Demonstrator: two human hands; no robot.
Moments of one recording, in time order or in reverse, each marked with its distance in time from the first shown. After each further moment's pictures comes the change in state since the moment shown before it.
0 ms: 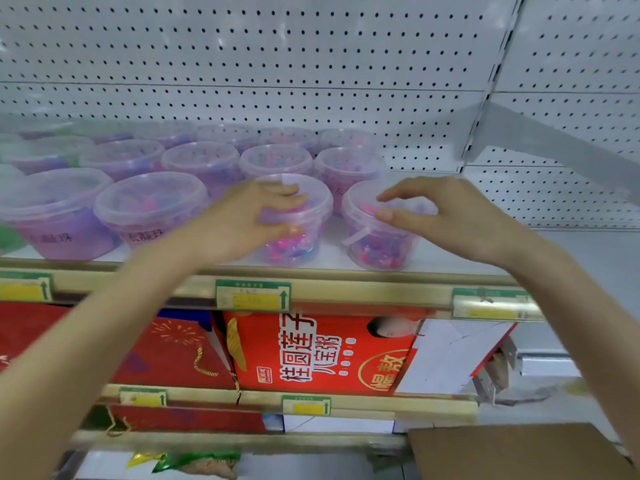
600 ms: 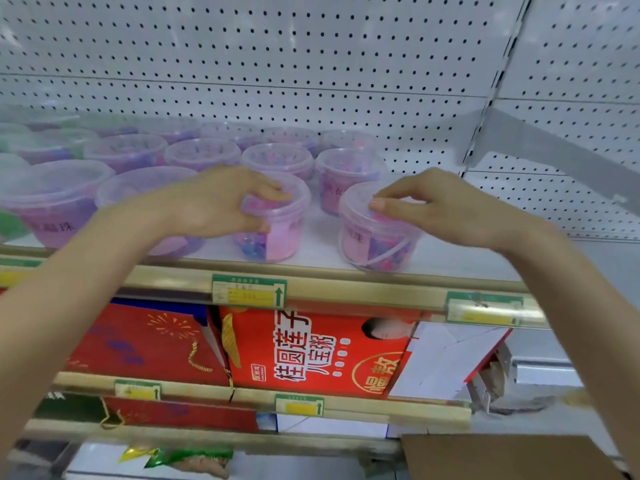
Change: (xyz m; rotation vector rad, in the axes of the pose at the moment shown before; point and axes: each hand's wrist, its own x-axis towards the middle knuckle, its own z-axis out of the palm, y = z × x) left_hand 0.002 0.000 -0.027 0.242 -0.151 -0.025; right_hand 0.009 -0.013 -0.010 -0.016 -0.171 -0.032
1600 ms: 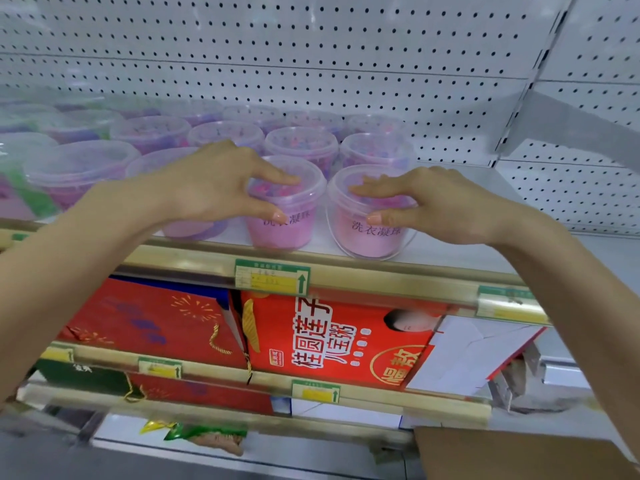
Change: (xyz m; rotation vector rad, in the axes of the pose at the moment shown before) left_hand -0.018 -0.011 -0.006 0.058 0.095 -0.059; right_hand 0.018 -0.020 0.021 -0.195 -0.149 -0.118
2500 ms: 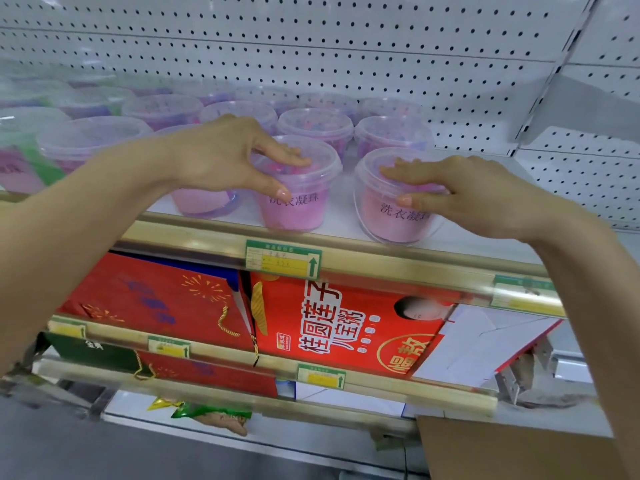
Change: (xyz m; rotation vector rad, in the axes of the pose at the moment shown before) left_hand 0.006 -0.021 0.001 -0.222 -0.108 -0.004; right_hand -0.009 0.009 0.004 -0.015 0.011 0.060
